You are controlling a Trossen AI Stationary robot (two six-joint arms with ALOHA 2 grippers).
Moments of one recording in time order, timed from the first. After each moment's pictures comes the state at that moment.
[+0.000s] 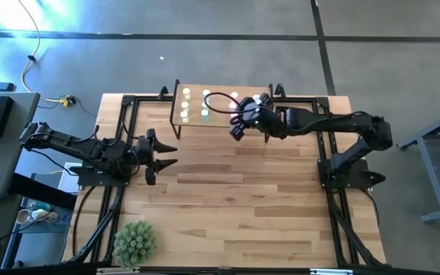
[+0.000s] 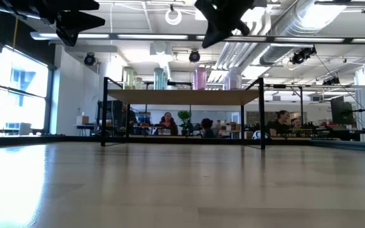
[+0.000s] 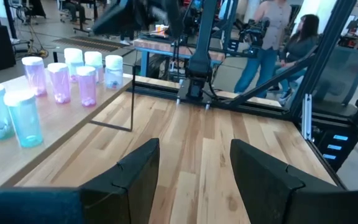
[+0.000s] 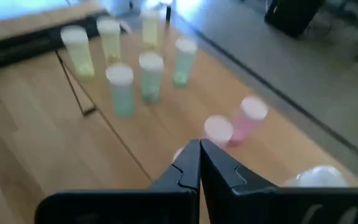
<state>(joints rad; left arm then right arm) -0.12 0.57 0.39 0.05 -0.36 -0.18 -0.12 1.53 1.39 -0.50 0.57 0.24</state>
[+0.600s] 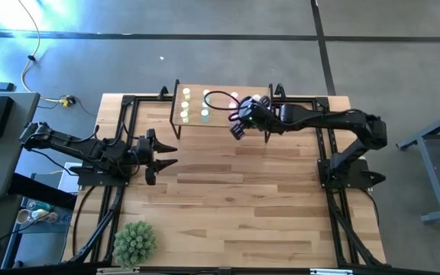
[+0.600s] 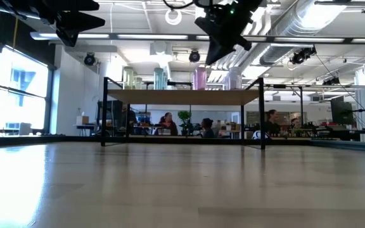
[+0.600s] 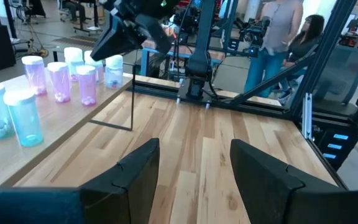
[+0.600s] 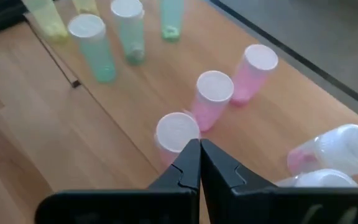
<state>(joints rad) -0.12 0.57 0.39 0.05 -0.36 -0.18 -0.20 1.58 1.39 -0.62 0.46 0.37</state>
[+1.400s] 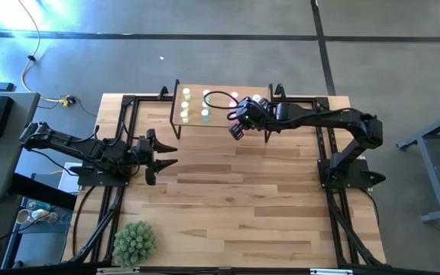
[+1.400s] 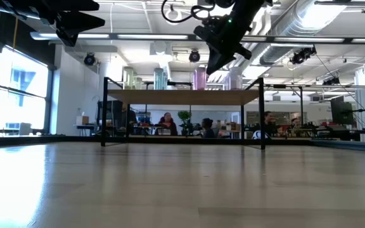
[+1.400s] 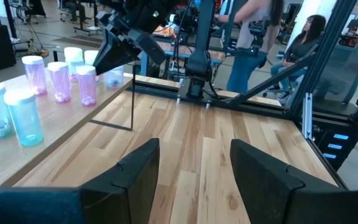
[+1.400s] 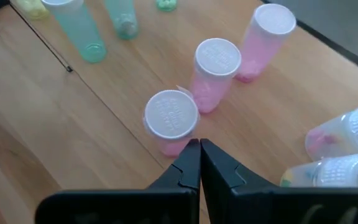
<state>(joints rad) -0.13 0.57 0.39 0.05 -0.36 -0.18 -0.23 1.62 1.39 -0.65 0.40 0.42</state>
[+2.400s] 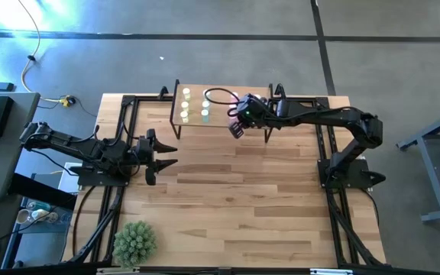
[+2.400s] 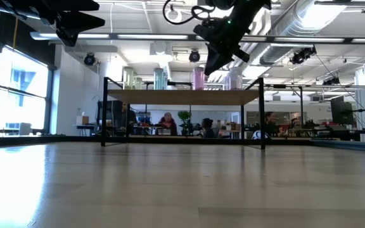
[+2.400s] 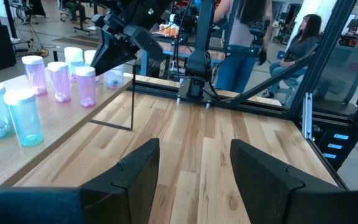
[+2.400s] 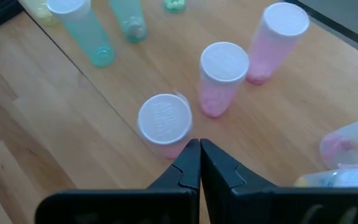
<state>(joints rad) -0.13 0.57 0.39 0.05 -0.36 -0.18 -0.26 1.62 1.39 -0.63 0.30 0.42</state>
